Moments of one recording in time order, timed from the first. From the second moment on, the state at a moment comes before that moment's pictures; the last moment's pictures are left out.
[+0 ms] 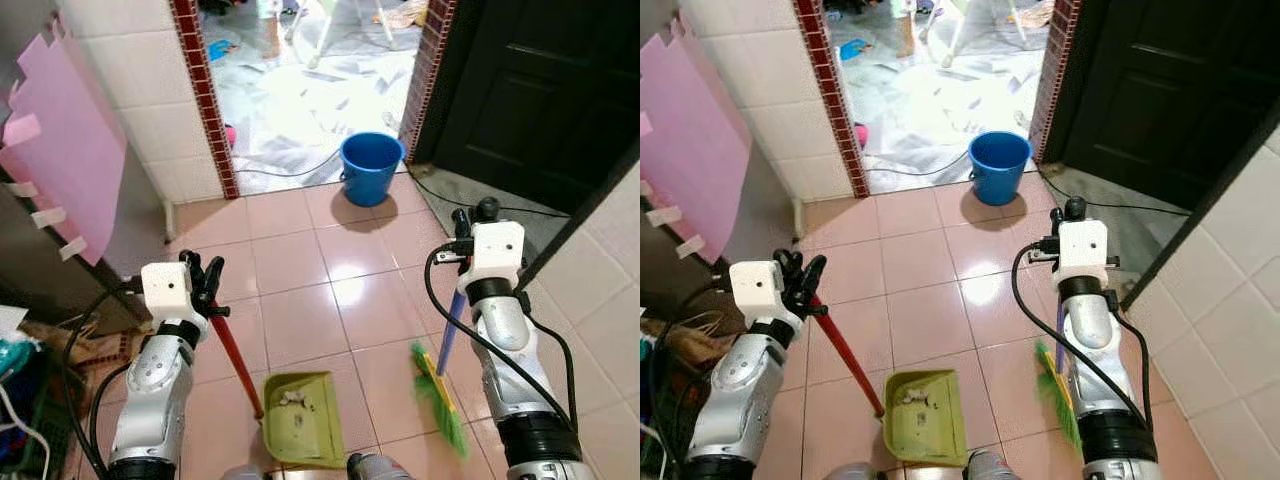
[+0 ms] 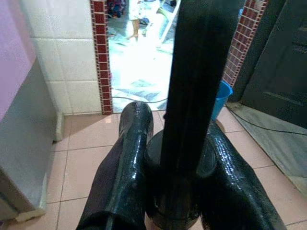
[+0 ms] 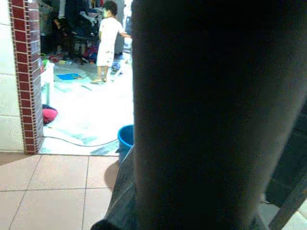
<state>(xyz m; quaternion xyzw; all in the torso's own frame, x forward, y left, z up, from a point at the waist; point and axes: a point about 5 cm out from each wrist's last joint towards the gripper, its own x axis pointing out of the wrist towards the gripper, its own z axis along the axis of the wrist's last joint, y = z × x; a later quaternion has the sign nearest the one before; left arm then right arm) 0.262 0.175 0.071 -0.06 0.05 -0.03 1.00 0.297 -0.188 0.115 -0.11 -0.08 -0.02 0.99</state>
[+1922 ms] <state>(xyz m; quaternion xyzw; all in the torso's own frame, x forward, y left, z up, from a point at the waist) 0.305 0.184 0.191 -0.16 -0.13 0.02 0.98 0.297 -0.176 0.110 -0.11 -0.09 0.02 0.99</state>
